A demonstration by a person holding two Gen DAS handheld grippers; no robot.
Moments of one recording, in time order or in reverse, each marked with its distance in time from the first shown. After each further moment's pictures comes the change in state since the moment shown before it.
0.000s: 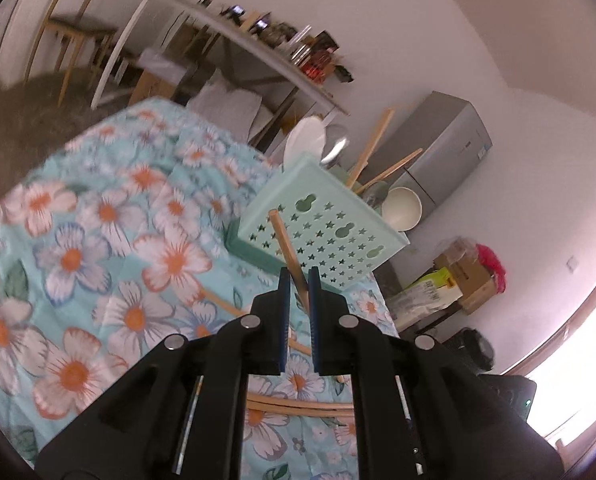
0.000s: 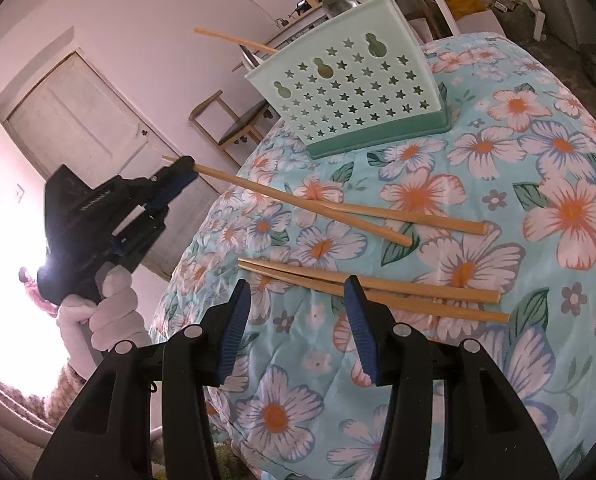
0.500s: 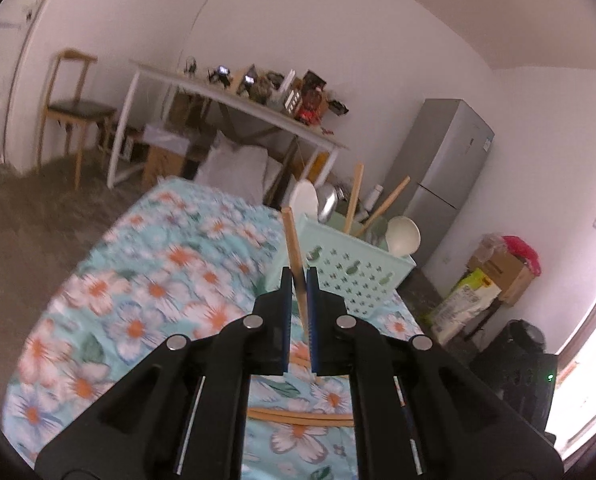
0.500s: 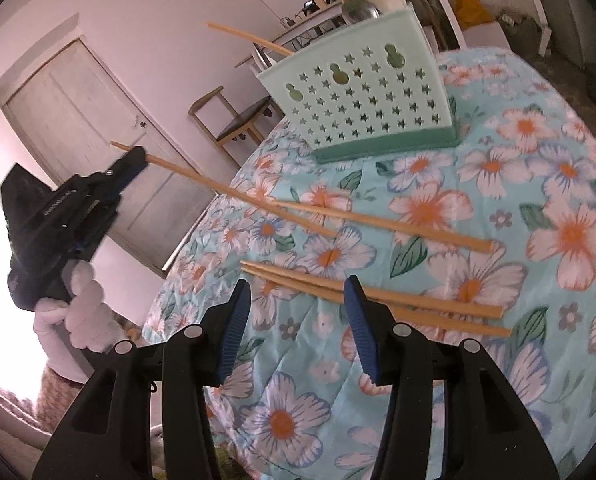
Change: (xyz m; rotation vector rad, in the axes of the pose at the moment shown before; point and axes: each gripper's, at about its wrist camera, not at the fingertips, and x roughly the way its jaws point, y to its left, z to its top) left arm -0.052 -0.028 0.013 0.211 -0.167 0.122; right arm 0.000 0.013 0.006 -0.060 -0.005 -0.043
